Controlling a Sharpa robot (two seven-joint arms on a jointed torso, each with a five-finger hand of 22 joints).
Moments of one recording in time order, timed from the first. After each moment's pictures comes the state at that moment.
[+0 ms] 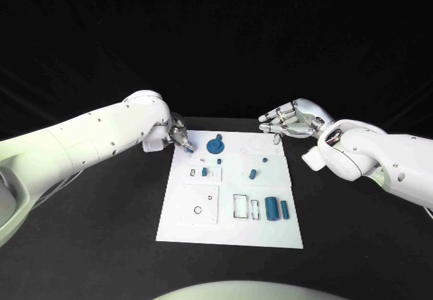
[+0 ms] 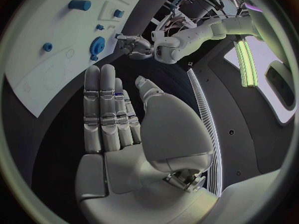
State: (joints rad) left arm 1.33 -0.51 0.00 1.01 -1.10 0.35 -0.52; left_hand 1.25 -0.10 0.55 0.24 0.19 0.89 0.06 0.69 0.39 1.27 -0.02 1.03 0.90 1.47 -0.08 1.57 1.31 0.05 1.45 0.03 1.38 1.31; right arm 1.25 -0.85 -0.04 1.47 -0.71 -0.30 0.18; right_hand 1.31 -0.07 0.15 0.13 0.29 1.01 0.17 0.07 0.07 1.21 0.09 0.18 0.20 1.41 0.01 0.31 0.50 0.18 1.12 0.12 0.65 0.26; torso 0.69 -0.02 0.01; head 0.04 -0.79
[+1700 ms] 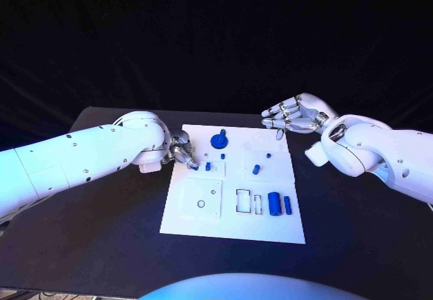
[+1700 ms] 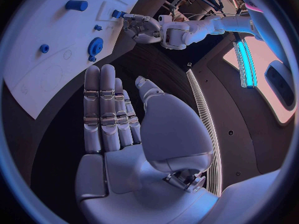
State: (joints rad) left arm 1.26 -0.70 -0.04 1.37 -1.14 0.25 -0.53; left_hand 1.14 -0.12 0.65 0.17 0.22 0.90 0.05 0.71 0.38 1.30 -0.03 1.06 0.92 1.47 -0.08 1.57 1.31 0.05 1.46 0.03 1.39 1.31; right arm 1.25 -0.85 -0.04 1.47 -0.71 -0.30 0.18; right_hand 1.31 -0.07 0.15 0.13 0.30 1.01 0.17 0.07 0.07 1.21 0.09 0.18 0.20 1.41 0.01 0.31 0.50 0.18 1.12 0.12 0.65 0.25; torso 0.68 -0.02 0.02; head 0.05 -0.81
